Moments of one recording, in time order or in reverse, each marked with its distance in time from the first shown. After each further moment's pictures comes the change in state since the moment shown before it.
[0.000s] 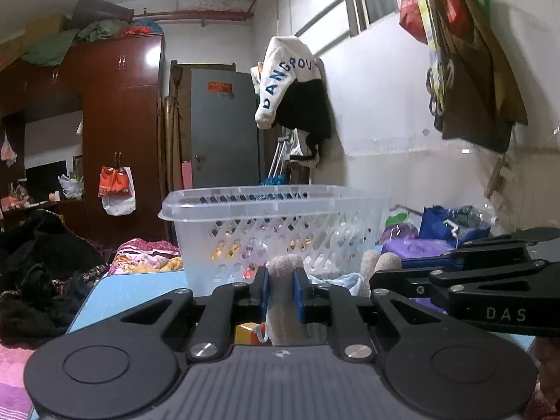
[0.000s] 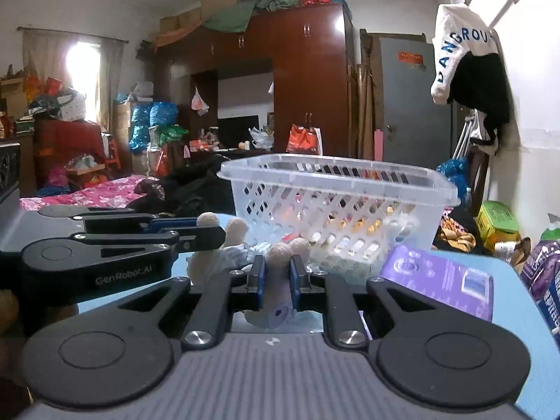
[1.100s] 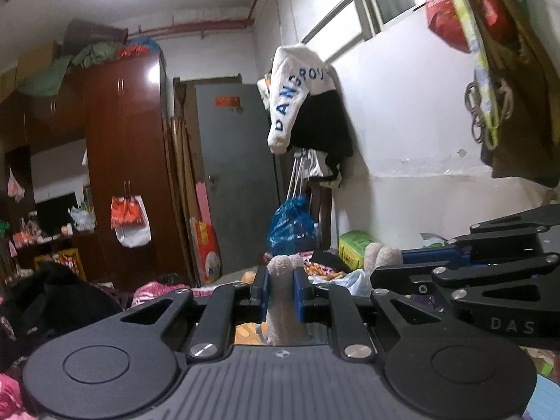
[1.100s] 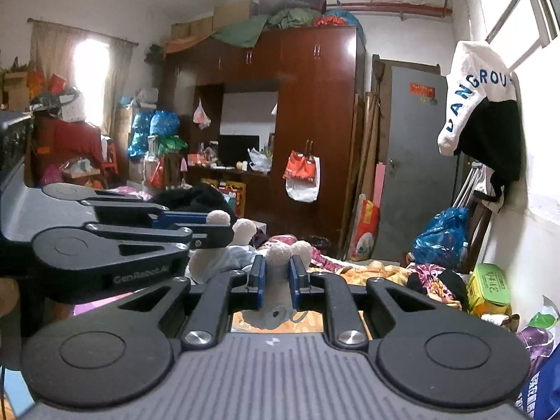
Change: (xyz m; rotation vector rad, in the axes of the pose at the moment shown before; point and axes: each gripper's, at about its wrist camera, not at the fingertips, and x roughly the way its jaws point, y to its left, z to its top) left arm 0.116 0.009 0.135 0.079 0.004 0.072; right arm 0.080 -0.069 0.102 -0.102 -0.024 -0.011
